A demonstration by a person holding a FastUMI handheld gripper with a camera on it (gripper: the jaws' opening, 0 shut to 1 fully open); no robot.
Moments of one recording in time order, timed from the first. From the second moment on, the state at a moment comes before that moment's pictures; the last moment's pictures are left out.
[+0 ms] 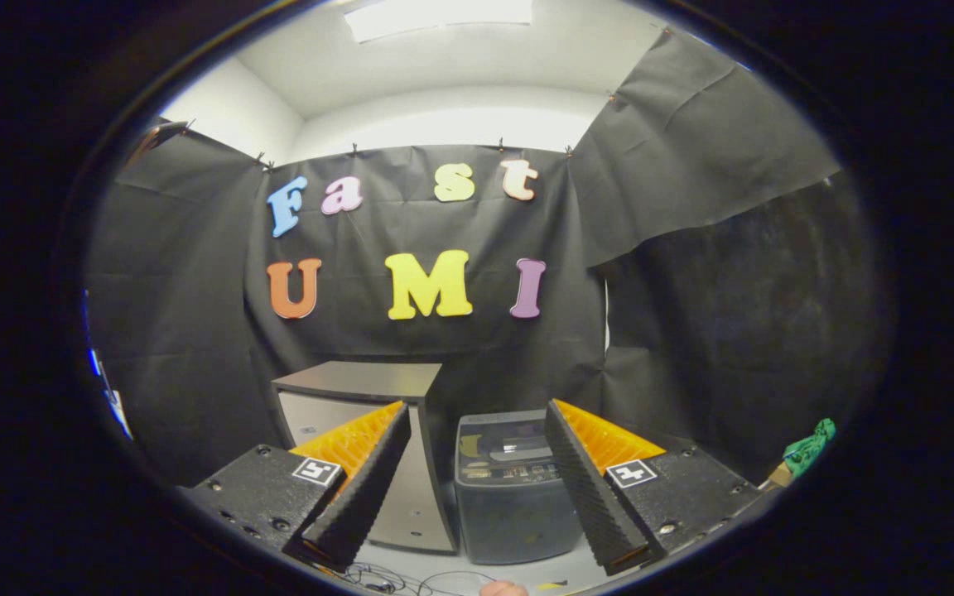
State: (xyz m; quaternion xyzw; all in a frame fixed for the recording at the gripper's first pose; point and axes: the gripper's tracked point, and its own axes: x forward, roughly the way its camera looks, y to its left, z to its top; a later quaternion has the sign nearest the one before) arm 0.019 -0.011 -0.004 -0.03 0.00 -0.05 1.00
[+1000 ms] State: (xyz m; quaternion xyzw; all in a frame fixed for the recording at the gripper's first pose) arm 0.029 -0.007 0.002 -0.04 0.01 -0.04 1.00
